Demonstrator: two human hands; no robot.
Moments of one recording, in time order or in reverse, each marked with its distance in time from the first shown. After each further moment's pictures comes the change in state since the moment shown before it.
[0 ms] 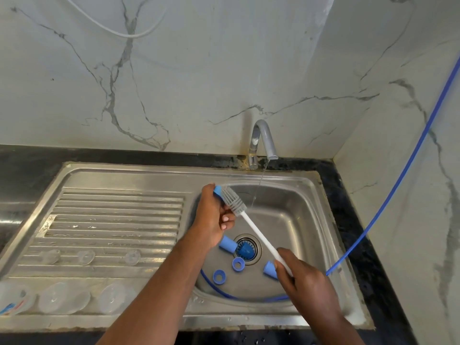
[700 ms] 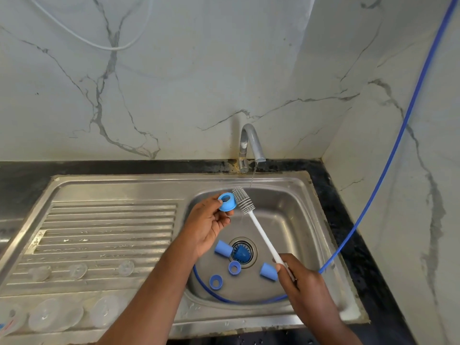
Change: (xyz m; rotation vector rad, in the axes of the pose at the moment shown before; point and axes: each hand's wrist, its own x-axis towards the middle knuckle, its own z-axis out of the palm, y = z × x) left_hand 0.006 -0.010 -0.012 -0.025 -0.051 0.088; right_hand -0.012 0.004 -0.006 0.295 -0.069 0.094
